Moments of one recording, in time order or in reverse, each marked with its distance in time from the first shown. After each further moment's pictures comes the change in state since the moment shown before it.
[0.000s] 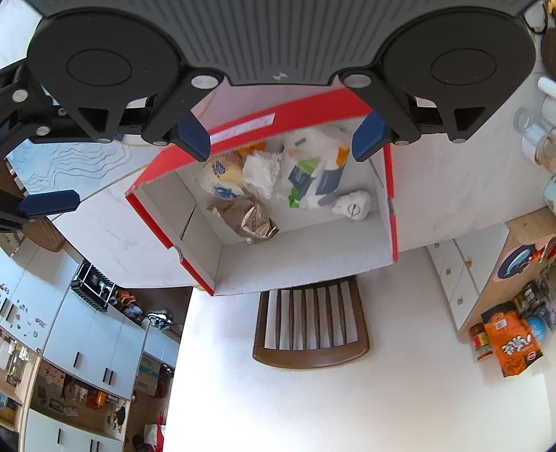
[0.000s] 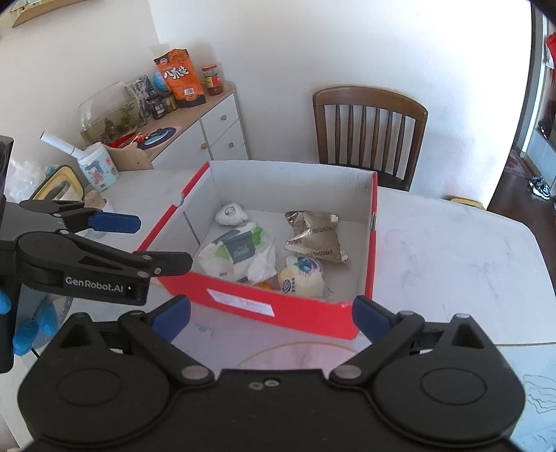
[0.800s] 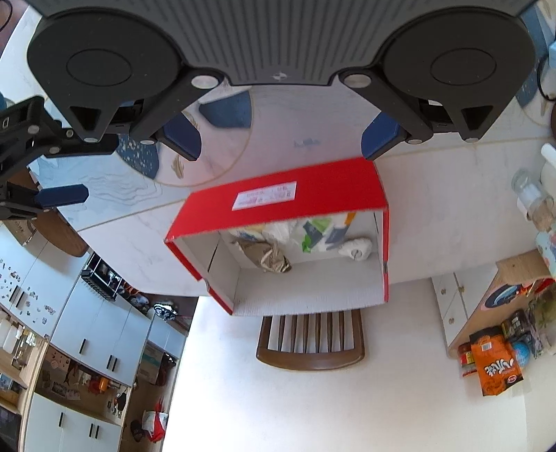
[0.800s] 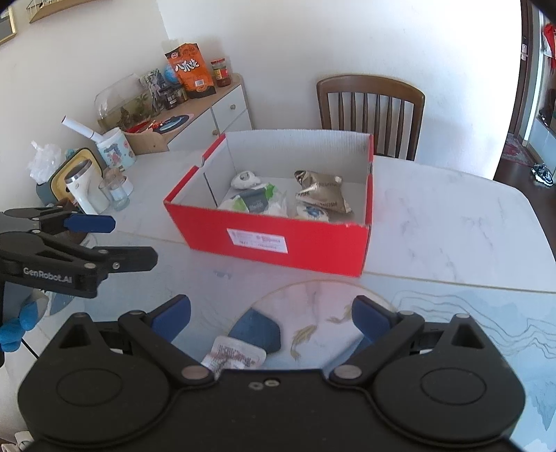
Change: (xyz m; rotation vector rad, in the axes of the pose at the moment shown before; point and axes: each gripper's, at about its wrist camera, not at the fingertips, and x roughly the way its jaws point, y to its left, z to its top) left arm -0.057 -0.013 -0.074 -0.056 -0.022 -0.034; right arm -0.041 0.007 -0.066 0.032 0.004 0.019
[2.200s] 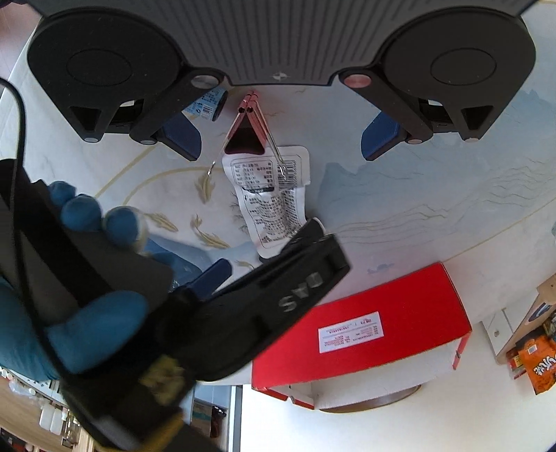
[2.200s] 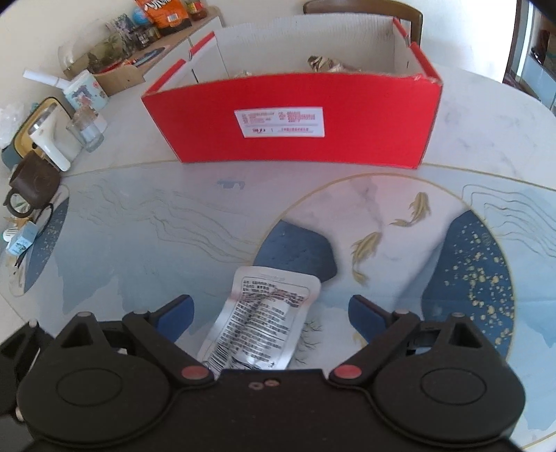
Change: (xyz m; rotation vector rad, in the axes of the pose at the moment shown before) left arm 0.019 -0.066 -0.147 0.202 0.097 -0.044; right arm 0.107 0.041 -0.055 0.152 0.187 -0.055
